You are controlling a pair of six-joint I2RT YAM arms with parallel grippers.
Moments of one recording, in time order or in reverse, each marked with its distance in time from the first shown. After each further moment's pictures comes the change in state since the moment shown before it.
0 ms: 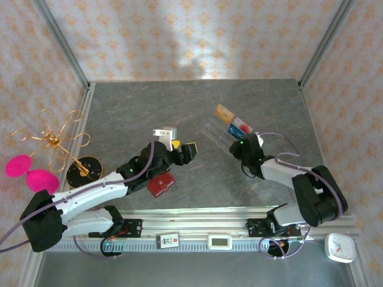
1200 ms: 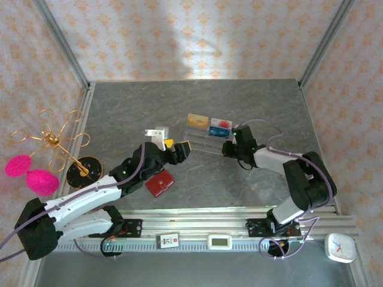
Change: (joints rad) left arm 0.048 -0.092 -0.044 -0.020 0.004 -0.001; right arm 0.016 0.161 0.190 -0.120 -0.238 -0.468
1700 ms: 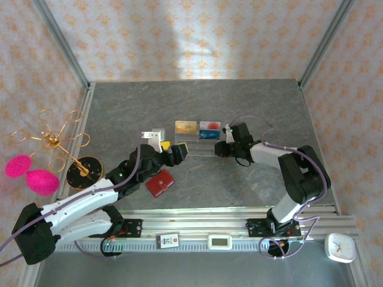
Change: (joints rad) left arm 0.012 -0.049 -0.039 -0.019 0.005 -0.010; right arm 0.011 0.070 0.068 -0.032 -0.141 -0.153
